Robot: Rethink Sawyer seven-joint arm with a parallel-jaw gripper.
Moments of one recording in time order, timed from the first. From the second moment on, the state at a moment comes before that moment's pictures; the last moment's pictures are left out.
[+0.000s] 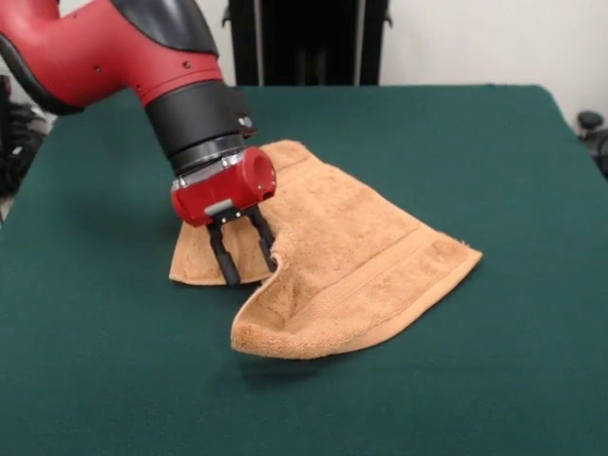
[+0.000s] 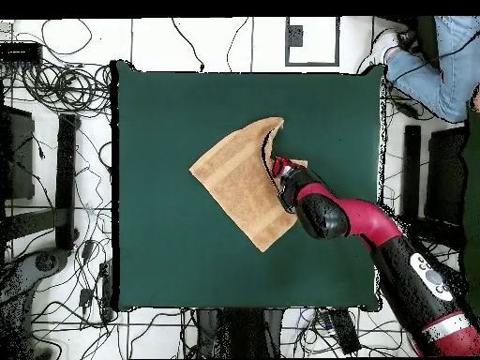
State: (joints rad) arm -1.08 -0.18 0.85 1.67 -0.80 0.10 2.00
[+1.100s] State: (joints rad) arm -0.84 -0.31 0.54 1.66 -0.83 -0.34 2.00
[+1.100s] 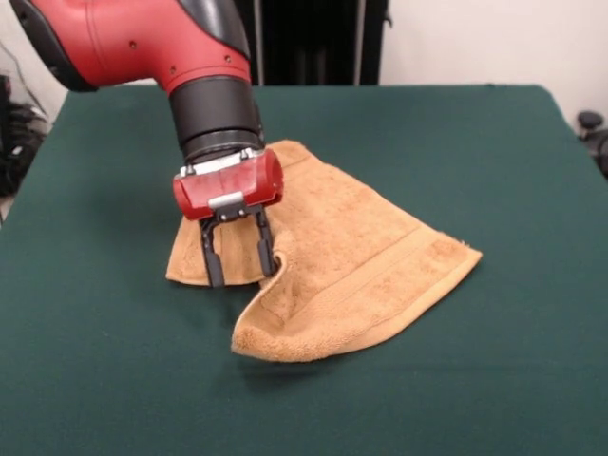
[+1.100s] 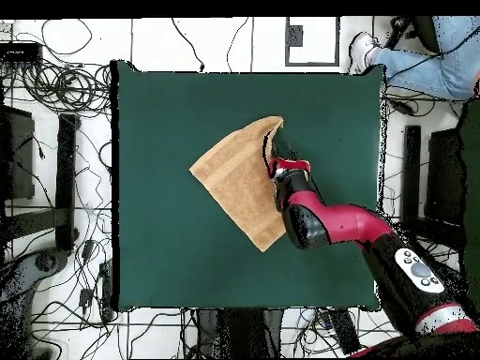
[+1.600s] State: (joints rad) arm -0.86 -0.31 0.53 1.65 -0.84 -0.34 2.00
